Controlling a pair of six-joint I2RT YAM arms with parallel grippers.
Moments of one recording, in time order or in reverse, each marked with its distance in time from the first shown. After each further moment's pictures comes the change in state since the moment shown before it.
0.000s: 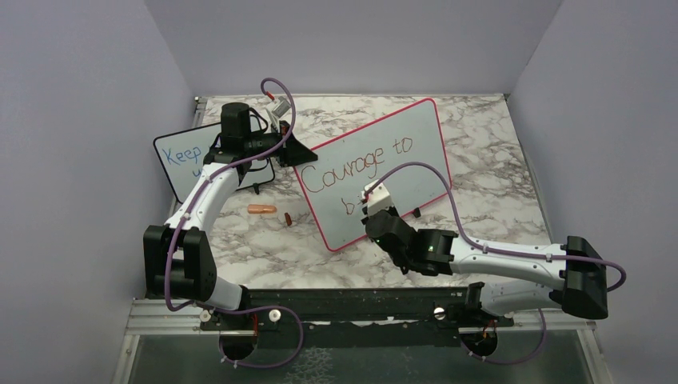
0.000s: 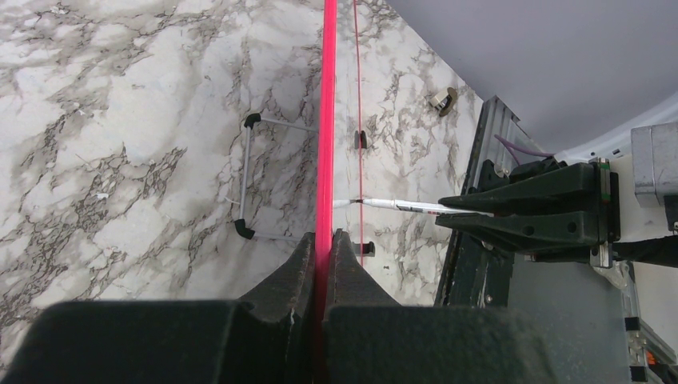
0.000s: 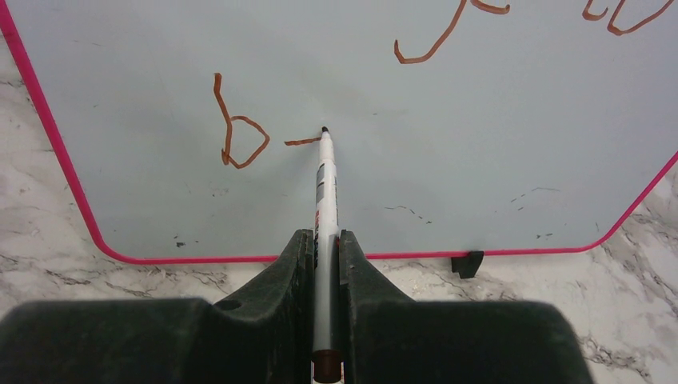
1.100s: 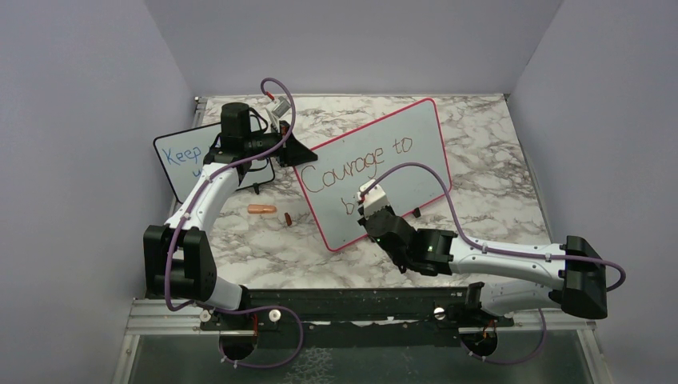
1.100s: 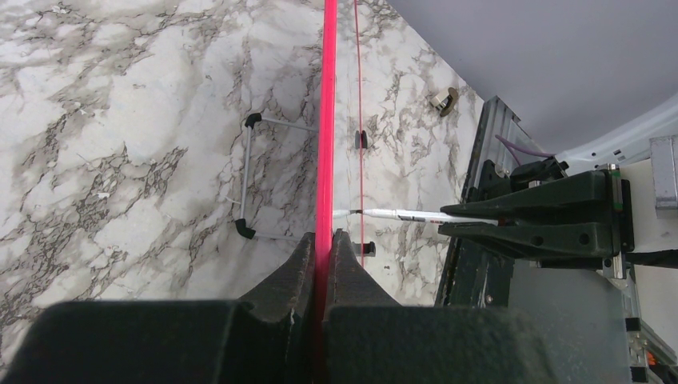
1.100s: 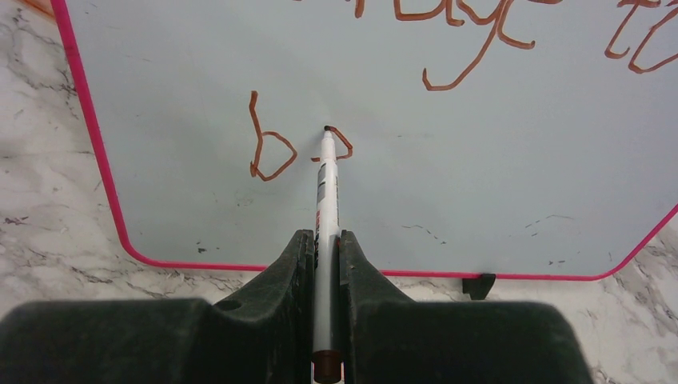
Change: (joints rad) left arm 0.000 0.000 0.000 0.000 -0.001 0.000; right arm 0.000 0.007 0.000 0.067 -0.058 -0.067
